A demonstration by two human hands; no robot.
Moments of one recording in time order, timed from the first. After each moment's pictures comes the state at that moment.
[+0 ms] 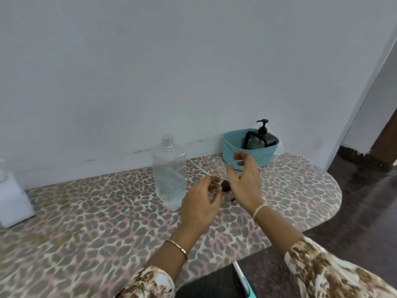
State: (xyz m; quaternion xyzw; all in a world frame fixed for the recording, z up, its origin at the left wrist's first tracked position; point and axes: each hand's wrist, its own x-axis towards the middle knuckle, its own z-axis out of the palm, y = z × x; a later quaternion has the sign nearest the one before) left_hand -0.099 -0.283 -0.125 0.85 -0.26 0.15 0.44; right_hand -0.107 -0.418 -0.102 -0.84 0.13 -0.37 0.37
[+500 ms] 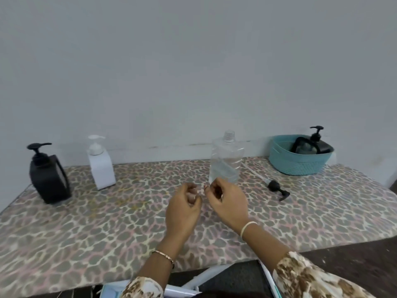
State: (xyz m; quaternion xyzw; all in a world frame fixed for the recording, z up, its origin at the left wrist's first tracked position) left_hand -0.118 -0.126 -0.141 0.84 -0.03 0.18 0.50; right_hand -0.123 -0.258 -0.119 -0.90 -0.04 -0.26 0.33
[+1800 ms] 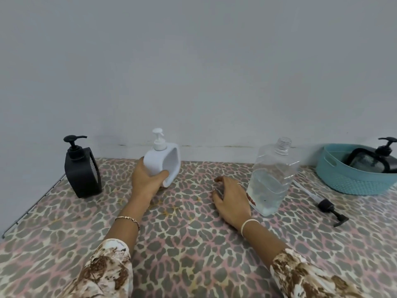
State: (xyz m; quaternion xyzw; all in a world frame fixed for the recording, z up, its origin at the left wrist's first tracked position) left_hand -0.025 0.033 -0.108 0.74 0.12 0.20 0.62; right_hand -0.043 -0.193 -0.142 -0.95 -0.07 -0.13 0.29
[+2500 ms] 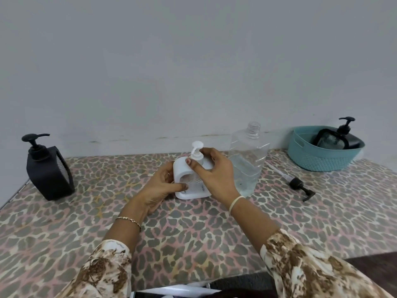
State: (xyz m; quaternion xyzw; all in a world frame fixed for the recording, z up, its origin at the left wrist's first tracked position) left_hand -0.041 -0.026 -0.124 0.67 -0.12 -0.12 0.72; right_hand -0.063 -0.193 -0.090 -0.81 -0.06 -0.24 0.54
